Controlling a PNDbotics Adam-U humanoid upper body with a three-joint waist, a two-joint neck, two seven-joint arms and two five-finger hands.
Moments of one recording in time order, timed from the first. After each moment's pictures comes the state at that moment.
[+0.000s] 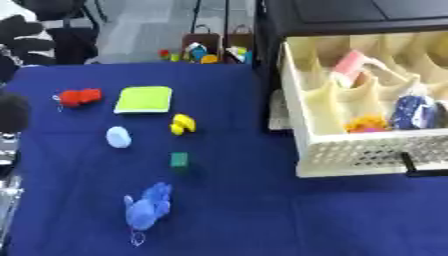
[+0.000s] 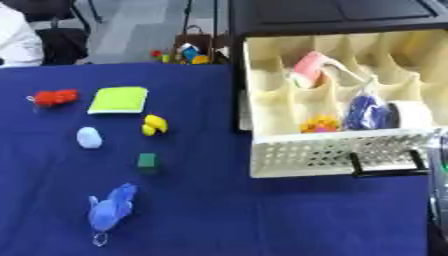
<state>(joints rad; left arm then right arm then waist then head) -0.39 0.46 0.01 -1.92 -0.38 -0.25 0.08 -0.56 -0.23 -0.13 -1.99 0.75 -0.40 -0.83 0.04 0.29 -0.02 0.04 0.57</state>
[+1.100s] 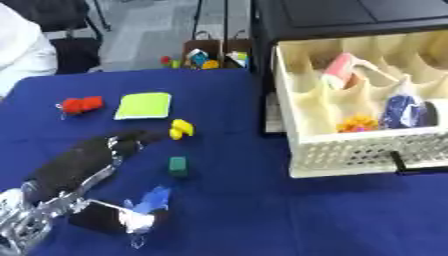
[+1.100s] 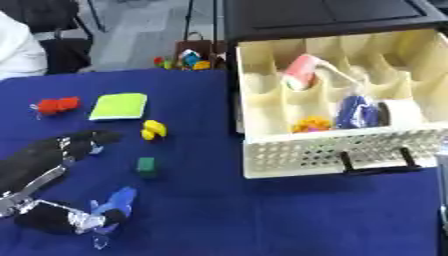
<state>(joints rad) -0.30 0.78 -0.36 -1.98 -0.64 0.08 -0.25 -0.56 -0.23 -0.12 -1.99 0.73 -0.42 -0.81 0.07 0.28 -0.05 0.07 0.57</state>
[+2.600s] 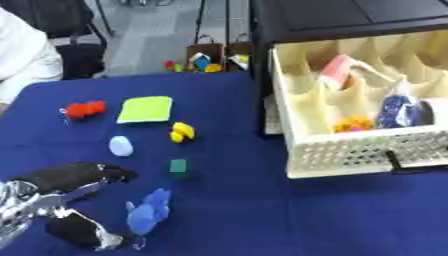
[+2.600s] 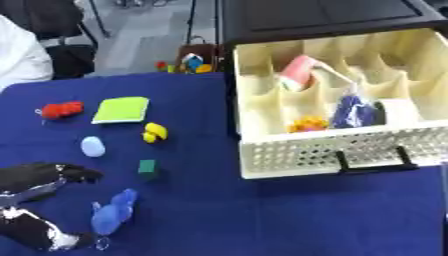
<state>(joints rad) -0.31 0.95 -0.38 -1.99 -0.61 0.29 -0.71 -0.55 -0.23 -0.11 -1.99 0.72 -0.42 -0.81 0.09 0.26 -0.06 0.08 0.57</state>
